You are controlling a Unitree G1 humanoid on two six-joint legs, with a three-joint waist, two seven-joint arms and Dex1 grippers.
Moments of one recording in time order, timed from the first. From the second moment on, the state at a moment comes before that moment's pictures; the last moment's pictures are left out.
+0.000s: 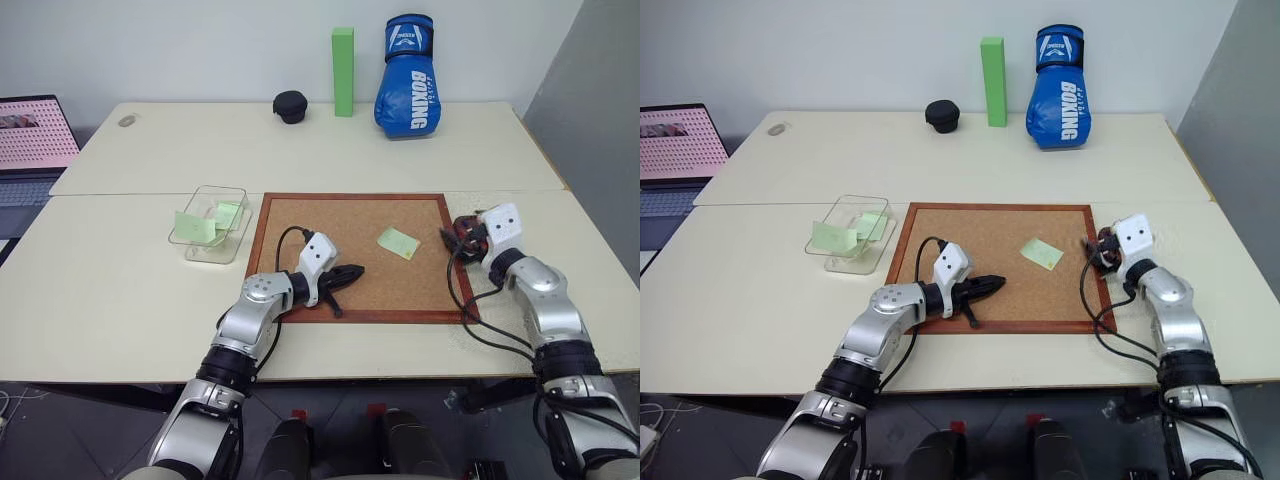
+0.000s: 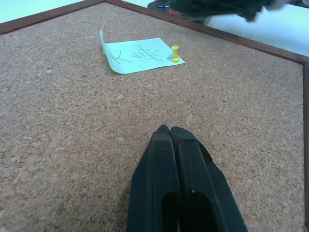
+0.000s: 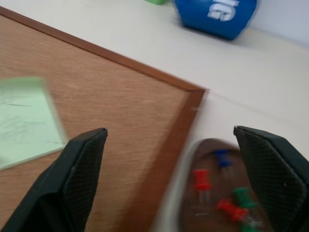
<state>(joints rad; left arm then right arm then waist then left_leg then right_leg) -0.50 0.23 -0.19 0.32 -0.14 0.24 -0.85 -0.41 -0.42 -0.07 0.29 0.22 0.15 0.54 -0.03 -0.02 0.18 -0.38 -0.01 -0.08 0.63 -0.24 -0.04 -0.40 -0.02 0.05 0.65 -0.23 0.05</state>
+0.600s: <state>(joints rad) -0.48 0.24 -0.19 0.30 -0.14 0.24 -0.84 -0.37 -0.29 0.03 0.18 0.25 0.27 0.56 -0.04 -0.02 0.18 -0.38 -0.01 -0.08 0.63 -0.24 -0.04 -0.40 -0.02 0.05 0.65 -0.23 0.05</state>
